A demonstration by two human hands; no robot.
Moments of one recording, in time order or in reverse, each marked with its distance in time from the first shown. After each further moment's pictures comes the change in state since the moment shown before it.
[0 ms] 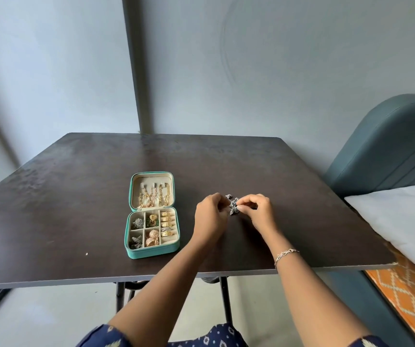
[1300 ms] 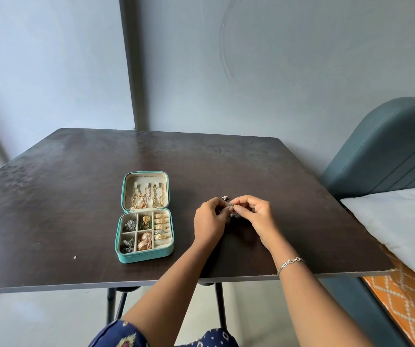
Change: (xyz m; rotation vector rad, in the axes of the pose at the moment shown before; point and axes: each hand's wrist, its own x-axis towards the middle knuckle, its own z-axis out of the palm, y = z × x) left_hand 0.008 -0.012 0.023 -0.125 -0.001 -0.095; right_hand -0.012 -0.016 -0.011 0.385 -0.168 -0.035
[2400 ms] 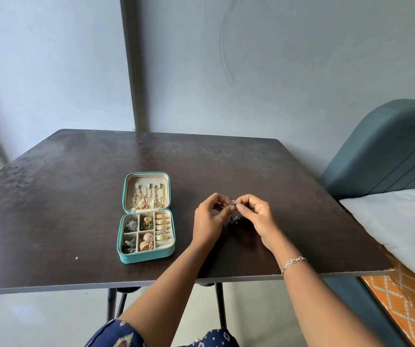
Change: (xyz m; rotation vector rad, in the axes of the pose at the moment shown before) left_hand -0.003 -0.002 -0.008 -0.287 -0.035 0.139; right_hand -0.005 -0.009 0.001 0.019 -0.040 0.024
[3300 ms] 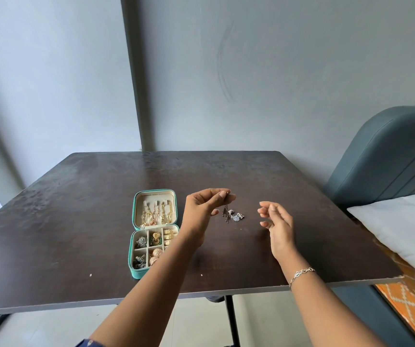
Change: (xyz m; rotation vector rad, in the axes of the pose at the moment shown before) left_hand 0.014 0.055 -0.039 -0.377 -0.119 -0.156; right_hand 0.000 0.006 -0.012 0.300 0.422 0.025
